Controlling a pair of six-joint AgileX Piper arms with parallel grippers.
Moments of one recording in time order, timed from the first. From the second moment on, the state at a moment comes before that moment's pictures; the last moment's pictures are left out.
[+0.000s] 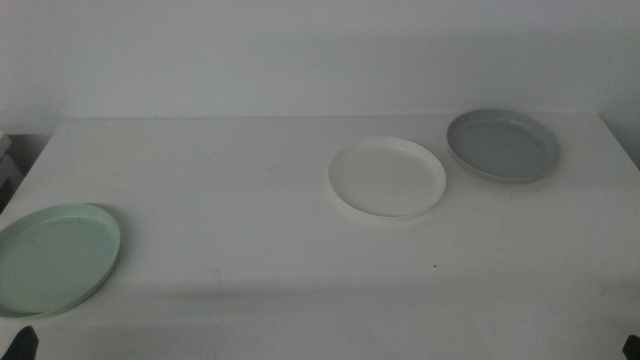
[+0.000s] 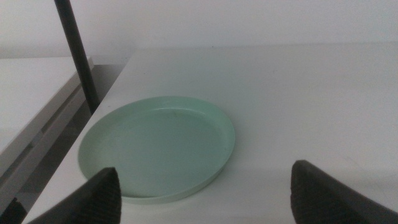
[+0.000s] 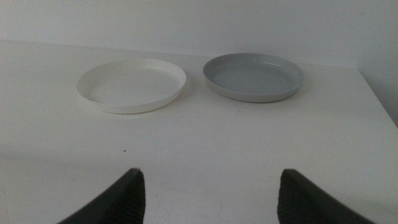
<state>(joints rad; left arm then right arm) 0.10 -0.01 0.03 -0.08 0.25 0.09 0.13 -0.01 0.03 0.17 0.26 -0.16</state>
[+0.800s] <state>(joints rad) 0.10 -0.01 0.03 -0.08 0.25 0.09 0.13 0.44 -0.45 0.11 0.54 -0.16</state>
